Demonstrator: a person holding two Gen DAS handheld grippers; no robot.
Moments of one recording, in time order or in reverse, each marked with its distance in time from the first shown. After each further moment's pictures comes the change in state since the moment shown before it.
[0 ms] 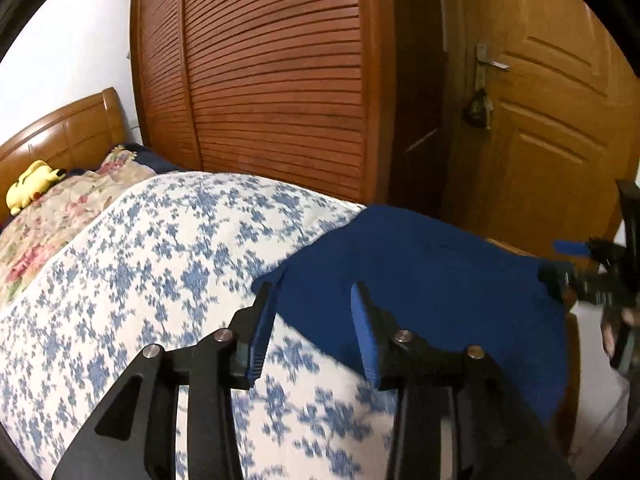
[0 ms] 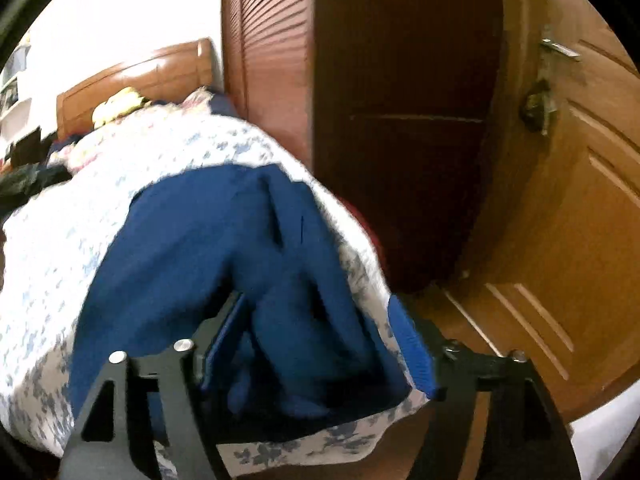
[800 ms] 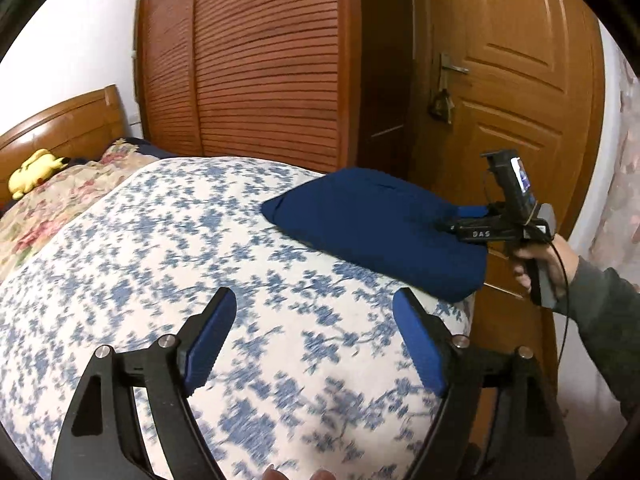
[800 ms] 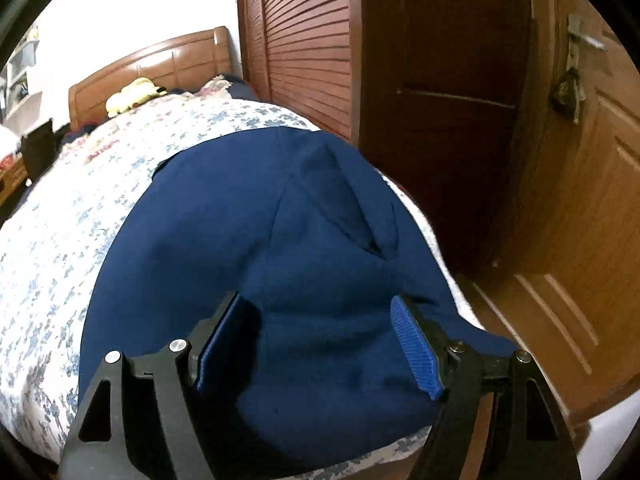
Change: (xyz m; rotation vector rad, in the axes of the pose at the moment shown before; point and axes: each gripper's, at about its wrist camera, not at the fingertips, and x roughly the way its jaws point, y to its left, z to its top) left arm -0.120 0.005 -0.094 -0.005 -0.034 -0.044; right arm 0.032 0.041 -0.025 -0.062 0.056 0.008
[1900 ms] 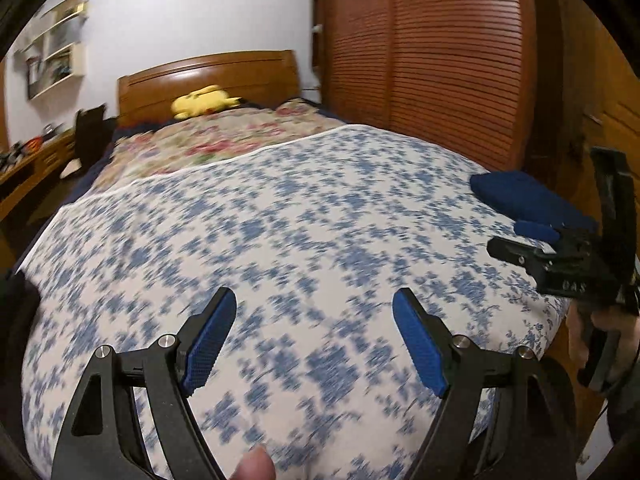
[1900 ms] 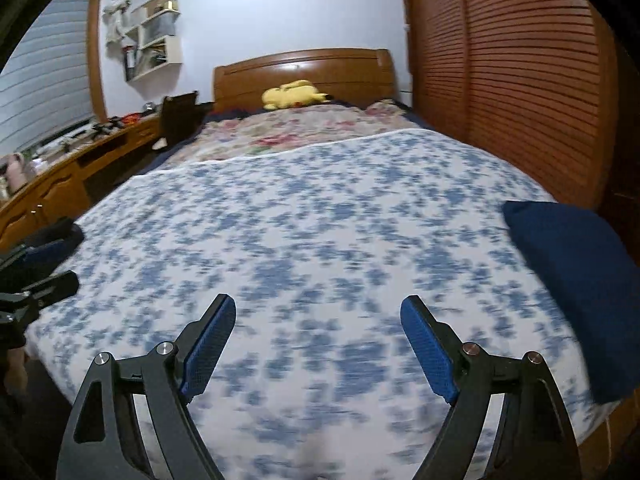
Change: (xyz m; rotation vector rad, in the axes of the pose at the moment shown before) left arm -0.190 0.145 -0.142 -0.321 0.019 0.474; right arm -0.099 0.354 -0.050 -0.222 -0.120 0.451
